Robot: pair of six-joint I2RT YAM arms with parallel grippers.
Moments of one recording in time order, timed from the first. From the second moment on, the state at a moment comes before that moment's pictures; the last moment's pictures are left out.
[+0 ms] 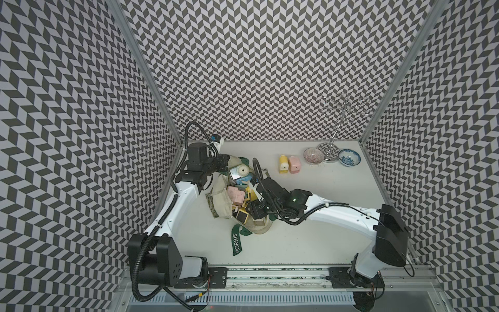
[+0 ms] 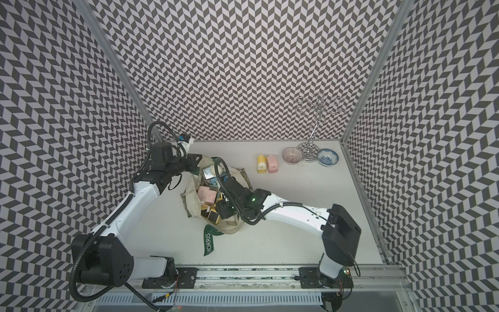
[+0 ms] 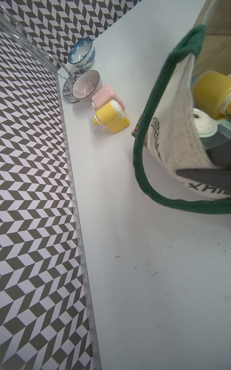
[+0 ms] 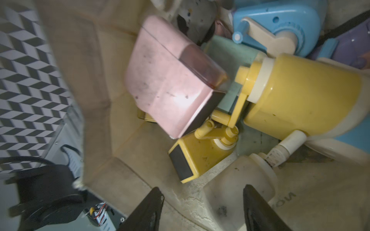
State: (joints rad) left arm -0.09 1.35 1.13 -0.26 0.36 -0.16; right arm 1.05 1.69 1.33 -0.49 0.01 0.52
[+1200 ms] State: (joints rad) left arm -0.10 1.35 1.13 -0.26 0.37 -0.16; right arm 1.03 1.74 1.28 -0.59 0.07 0.54
